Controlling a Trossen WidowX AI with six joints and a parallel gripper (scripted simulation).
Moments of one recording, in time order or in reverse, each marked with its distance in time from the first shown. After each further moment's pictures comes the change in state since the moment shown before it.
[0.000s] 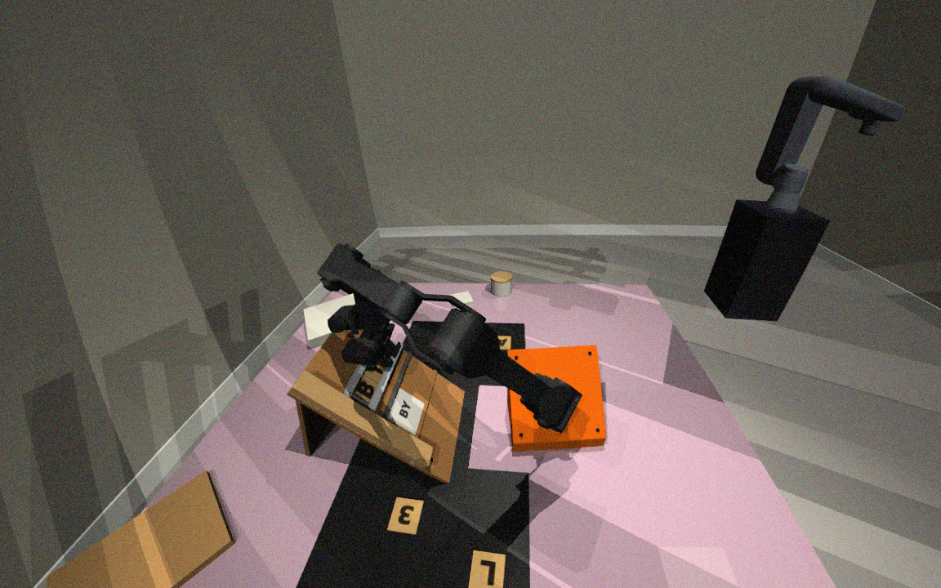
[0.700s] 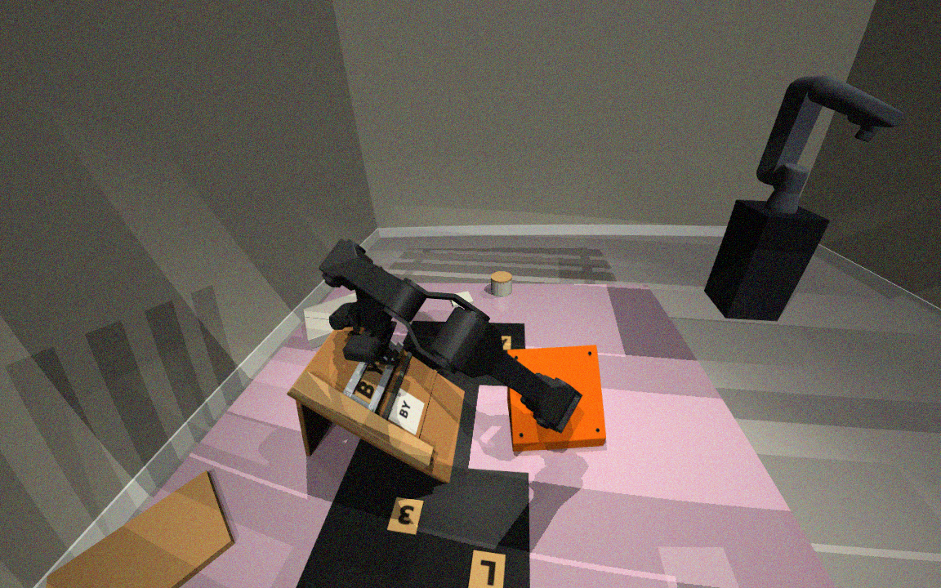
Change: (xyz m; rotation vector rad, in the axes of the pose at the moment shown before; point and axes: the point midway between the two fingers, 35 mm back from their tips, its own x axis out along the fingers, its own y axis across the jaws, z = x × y) arm -0.008 0.001 -0.005 0.008 -0.004 0.005
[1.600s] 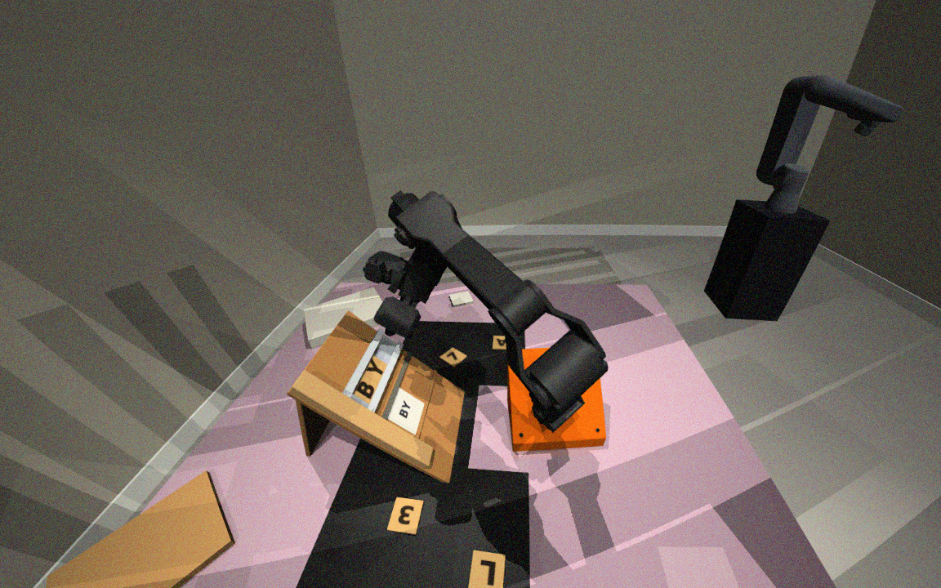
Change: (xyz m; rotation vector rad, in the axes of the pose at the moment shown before) arm -0.112 0.029 -0.065 0.012 -0.490 0.001
